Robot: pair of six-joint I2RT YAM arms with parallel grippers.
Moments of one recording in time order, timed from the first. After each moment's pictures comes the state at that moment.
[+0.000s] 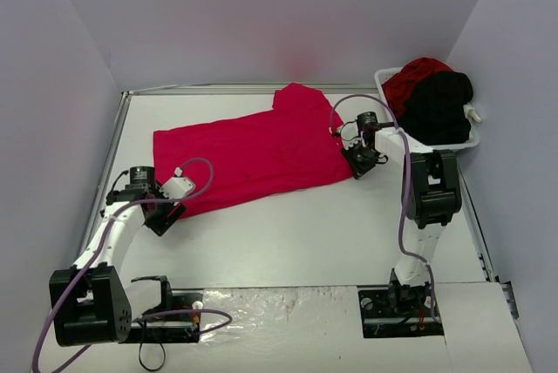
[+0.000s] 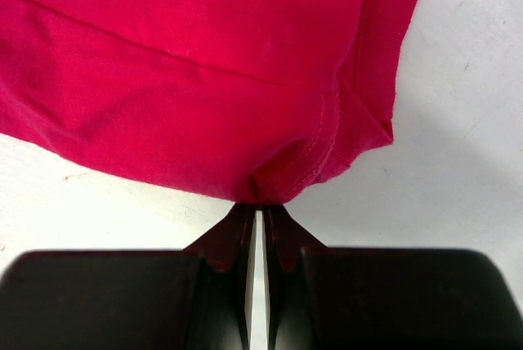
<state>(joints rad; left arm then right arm) 0.09 1.13 0.68 -0.70 0.05 0.80 0.14 1.96 1.32 -0.65 -0.14 -0.48</state>
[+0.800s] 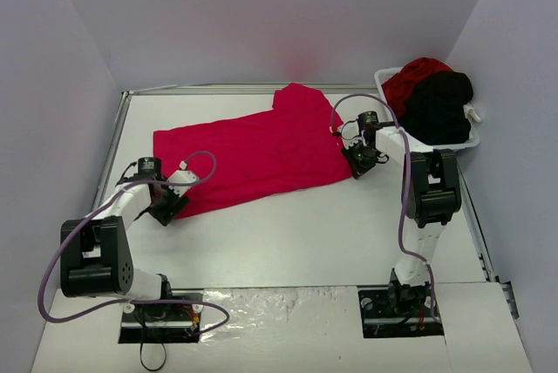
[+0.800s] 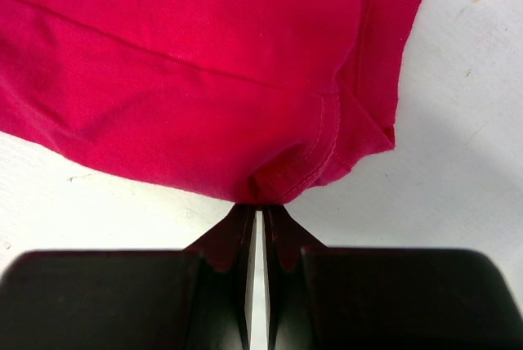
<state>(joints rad) 0.09 1.40 0.74 -0.56 0.08 0.79 0.14 1.97 1.33 -0.66 -0.17 -0.48</state>
